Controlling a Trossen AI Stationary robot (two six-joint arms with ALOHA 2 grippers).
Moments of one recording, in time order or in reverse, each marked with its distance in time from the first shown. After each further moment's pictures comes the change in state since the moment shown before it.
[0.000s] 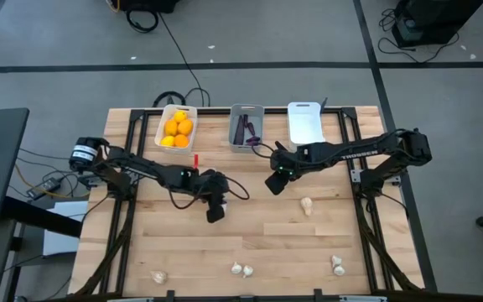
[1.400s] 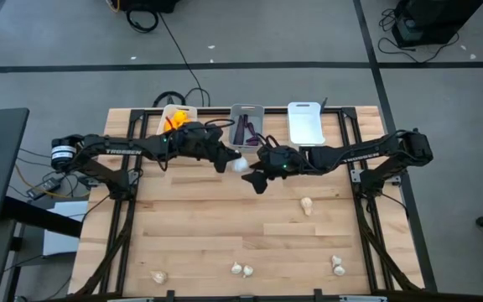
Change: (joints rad) left arm 0.352 -0.214 0.000 0.394 0.217 -0.262; right arm 0.050 -0.005 0.000 0.586 0.045 -0.078
